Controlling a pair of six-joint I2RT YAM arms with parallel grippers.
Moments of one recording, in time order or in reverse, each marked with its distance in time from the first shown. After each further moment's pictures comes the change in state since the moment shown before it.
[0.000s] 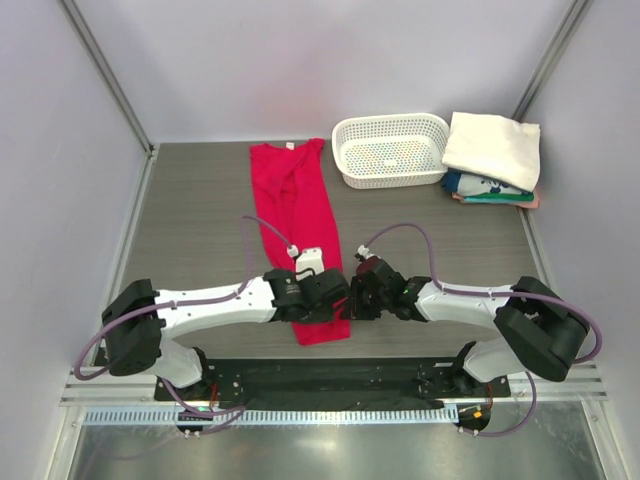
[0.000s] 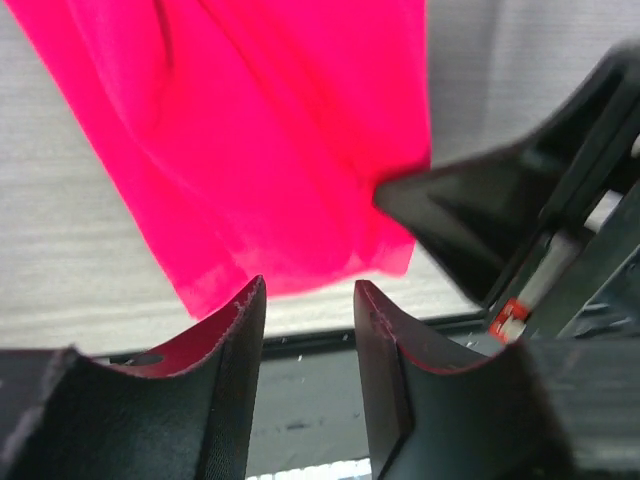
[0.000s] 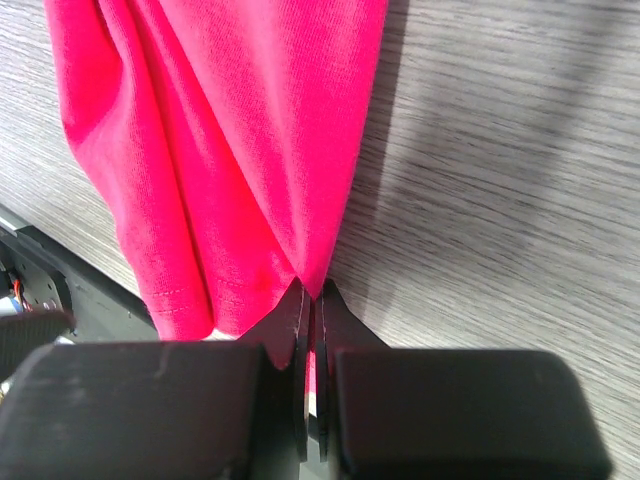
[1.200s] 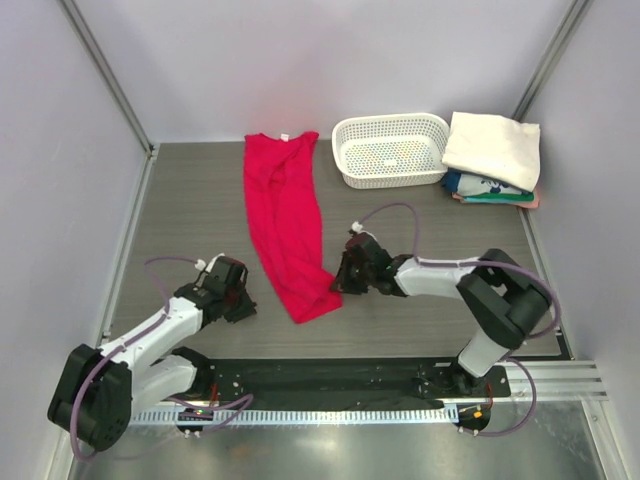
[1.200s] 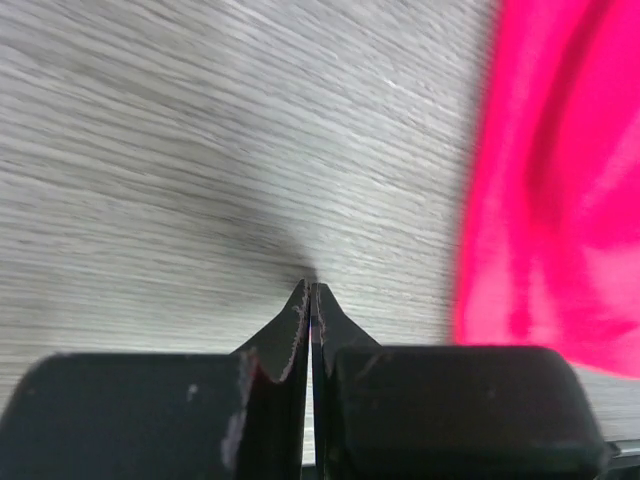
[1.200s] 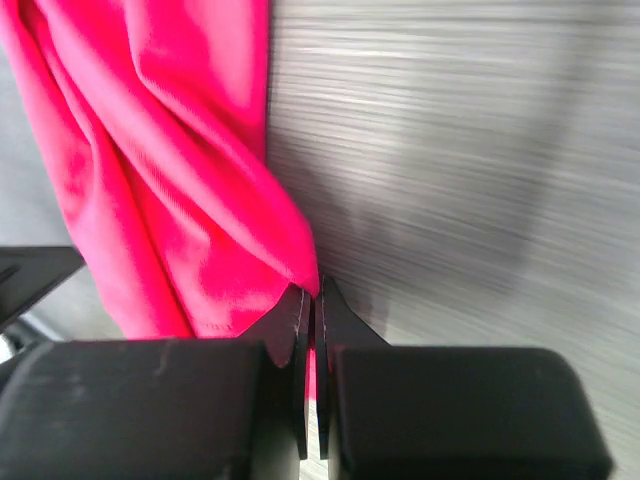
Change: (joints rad) left arm 0.731 -0.456 -0.628 0.279 0.294 0.248; right arm -0.065 0.280 0.225 0.106 0.029 -0.003
